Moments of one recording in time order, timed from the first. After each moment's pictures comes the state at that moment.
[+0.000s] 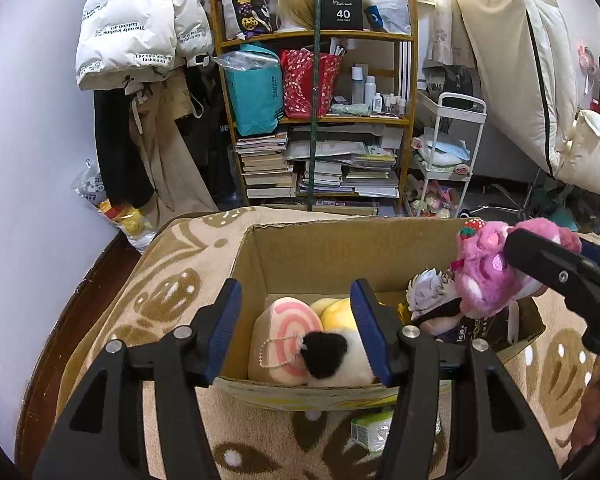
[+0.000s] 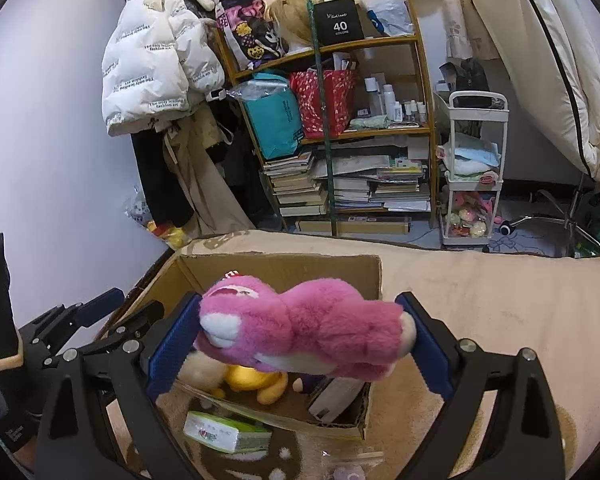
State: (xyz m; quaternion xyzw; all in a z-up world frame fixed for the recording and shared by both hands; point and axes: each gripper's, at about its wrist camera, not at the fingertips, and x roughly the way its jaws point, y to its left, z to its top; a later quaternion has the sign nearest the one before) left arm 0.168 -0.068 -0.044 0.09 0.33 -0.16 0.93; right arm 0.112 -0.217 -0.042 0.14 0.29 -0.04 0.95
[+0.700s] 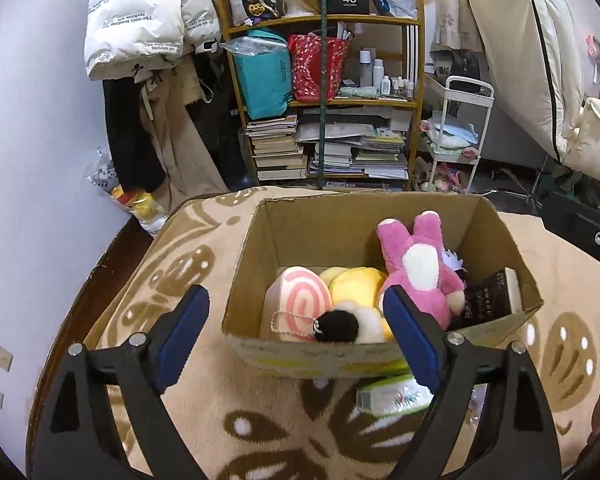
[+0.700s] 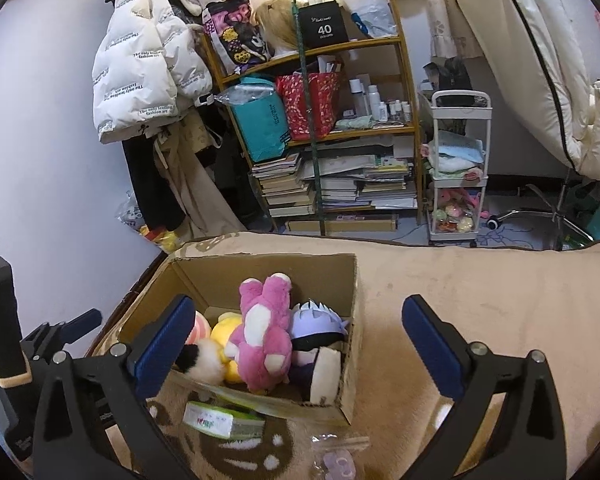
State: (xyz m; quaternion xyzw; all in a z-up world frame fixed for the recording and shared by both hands) left arm 0.147 -0.065 -0.036 0.11 0.36 -0.13 0.92; right arm 0.087 -0.227 -0.028 0.15 0.29 -0.07 0.94
